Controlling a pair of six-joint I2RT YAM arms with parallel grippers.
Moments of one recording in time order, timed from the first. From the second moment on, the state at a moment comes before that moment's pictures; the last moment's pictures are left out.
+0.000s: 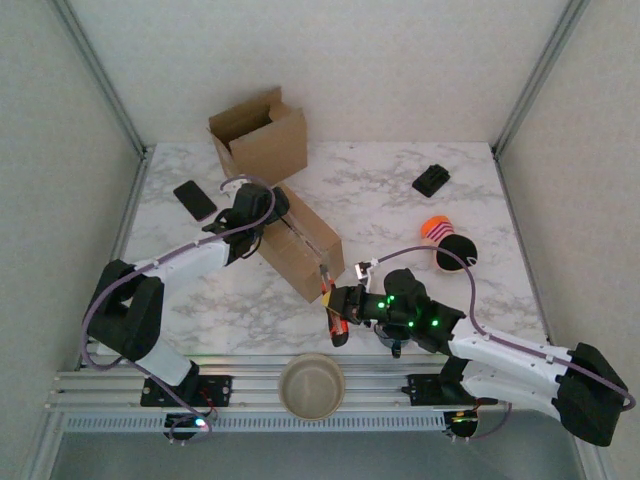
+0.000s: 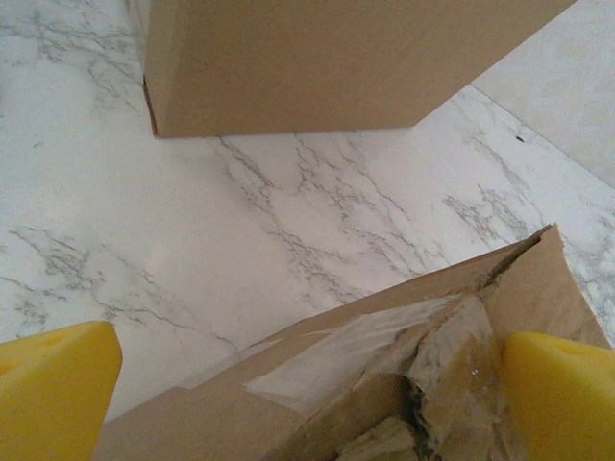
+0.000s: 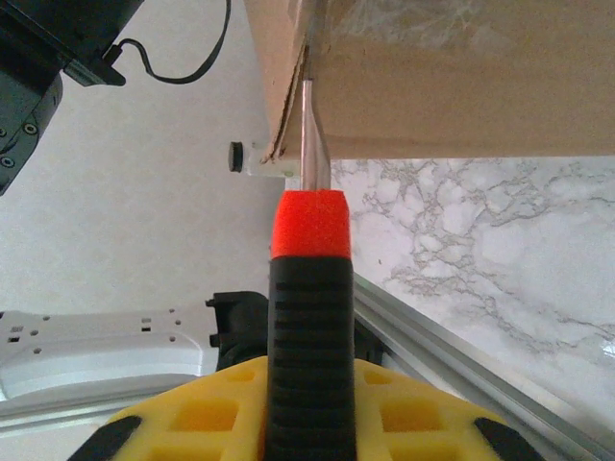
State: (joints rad) left arm -0.44 1.58 0.99 -0.03 -0.33 -0.82; right arm 0.96 0.93 0.40 0.20 -0.38 1.28
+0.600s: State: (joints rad) left arm -0.44 1.59 1.00 -0.03 -0.32 -0.84; right arm 0.98 0.82 0.50 -0.13 -0.40 1.17
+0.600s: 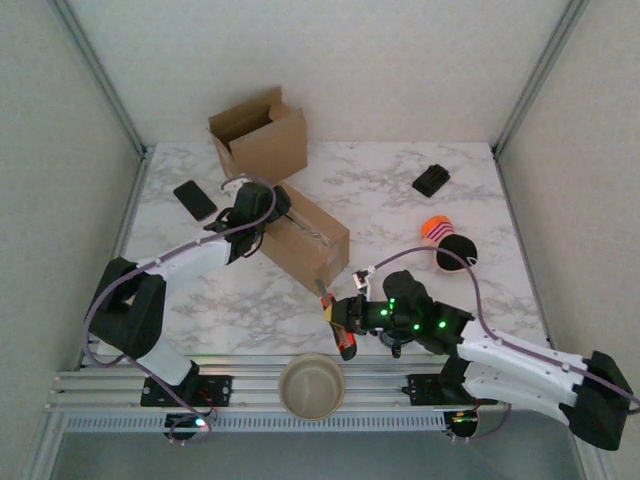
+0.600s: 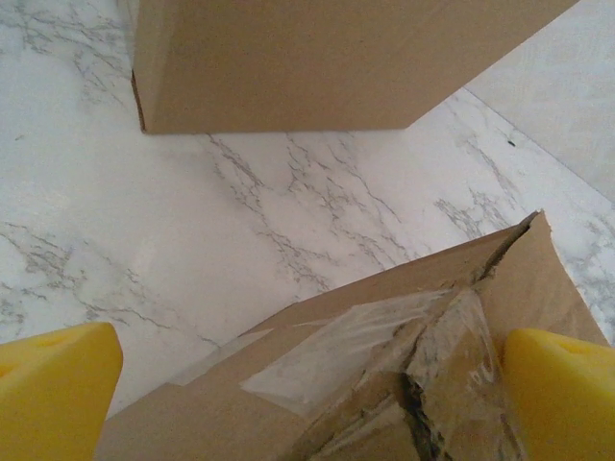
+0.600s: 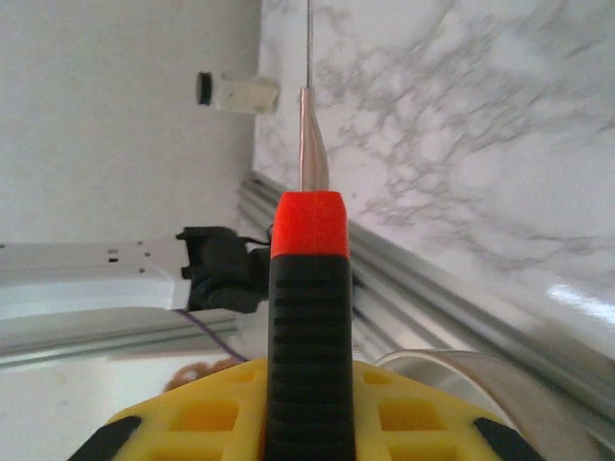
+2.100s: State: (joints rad) left arm -0.28 1.50 0.94 -0.23 -0.16 -0.56; right arm 0.55 1.65 1.34 -0.69 -0.04 0.59
